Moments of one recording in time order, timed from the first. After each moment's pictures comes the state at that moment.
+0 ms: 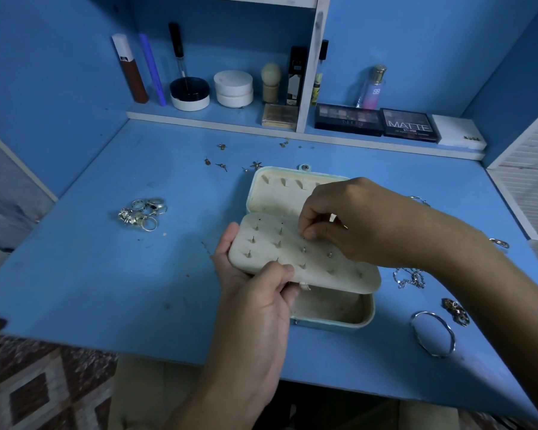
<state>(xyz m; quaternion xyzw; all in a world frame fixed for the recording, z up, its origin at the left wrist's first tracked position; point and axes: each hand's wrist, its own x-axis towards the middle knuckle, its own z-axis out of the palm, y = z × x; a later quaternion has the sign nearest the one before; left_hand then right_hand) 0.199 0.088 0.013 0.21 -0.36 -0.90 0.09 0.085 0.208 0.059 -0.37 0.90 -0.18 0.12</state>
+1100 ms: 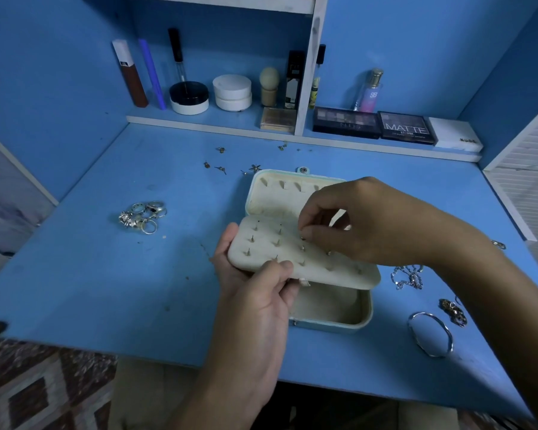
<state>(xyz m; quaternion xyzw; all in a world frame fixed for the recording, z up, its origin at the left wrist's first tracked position) 0.198 0.087 0.009 0.18 -0.37 -0.91 0.09 0.087 0.217 0.061 -0.36 0.89 -0.26 0.12</state>
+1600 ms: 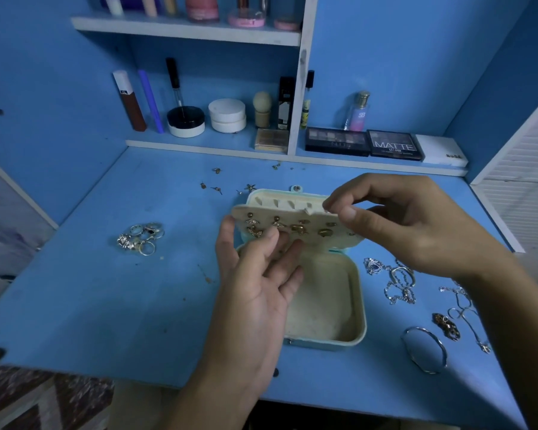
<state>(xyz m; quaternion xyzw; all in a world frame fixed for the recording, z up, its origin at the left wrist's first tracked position) 0.185 0.083 0.035 0.12 -0.40 -0.91 0.07 0.092 0.255 0.070 -0.32 0.82 -0.48 0.05</state>
